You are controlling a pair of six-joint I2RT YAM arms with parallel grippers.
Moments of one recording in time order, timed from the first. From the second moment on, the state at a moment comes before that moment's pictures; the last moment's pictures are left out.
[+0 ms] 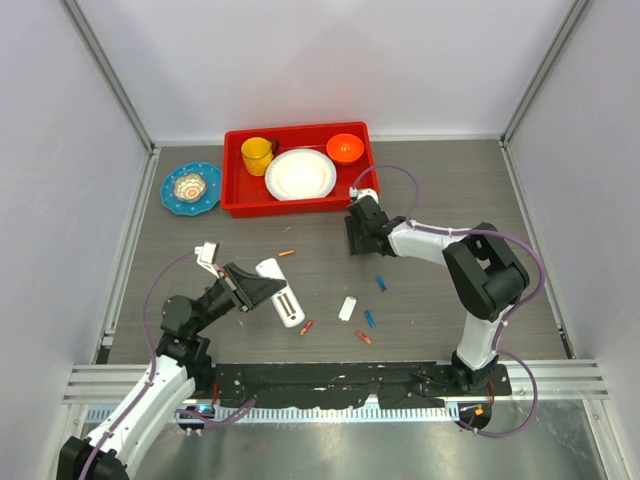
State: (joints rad) left arm -0.37 0.45 0.05 0.67 0.60 -1.25; right arm 0.61 1.82 1.06 -0.17 0.23 0.31
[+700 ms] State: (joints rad) left arm -0.37 0.49 0.05 0.66 0.57 -1.25; right arm 0.62 1.51 0.80 -0.15 0.34 0.91
